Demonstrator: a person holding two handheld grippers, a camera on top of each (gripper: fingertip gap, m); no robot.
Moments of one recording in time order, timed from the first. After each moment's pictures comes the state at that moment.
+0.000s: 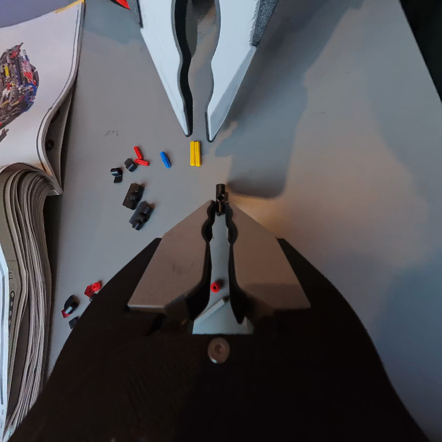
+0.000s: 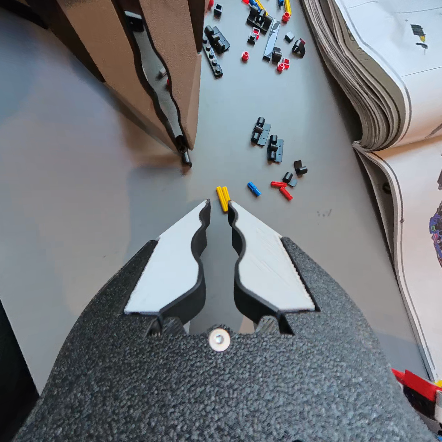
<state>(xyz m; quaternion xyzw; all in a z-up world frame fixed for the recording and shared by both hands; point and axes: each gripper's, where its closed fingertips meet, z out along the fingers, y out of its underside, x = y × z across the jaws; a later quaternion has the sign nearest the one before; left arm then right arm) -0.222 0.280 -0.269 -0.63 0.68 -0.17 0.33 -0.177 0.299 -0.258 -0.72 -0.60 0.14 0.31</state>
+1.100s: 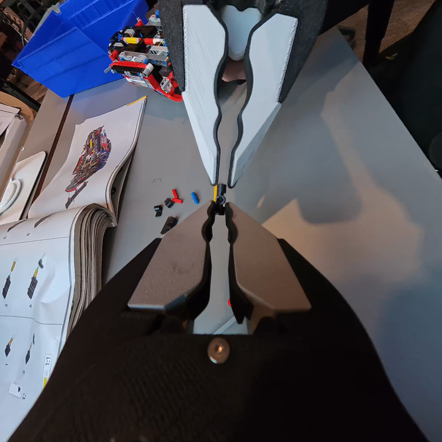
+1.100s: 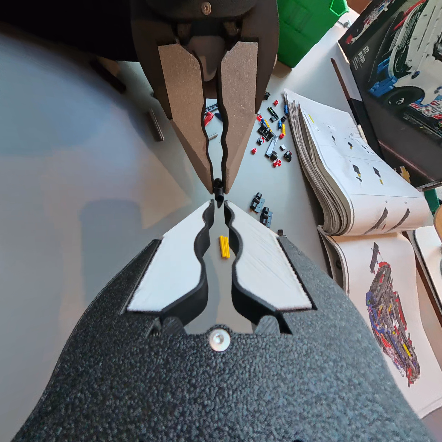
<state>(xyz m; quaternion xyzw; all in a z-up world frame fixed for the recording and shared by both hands) -0.211 0.282 -0.223 -0.58 0.66 -0.19 0.44 -0.210 0.280 -0.215 -0.59 -0.67 0.16 0.43</state>
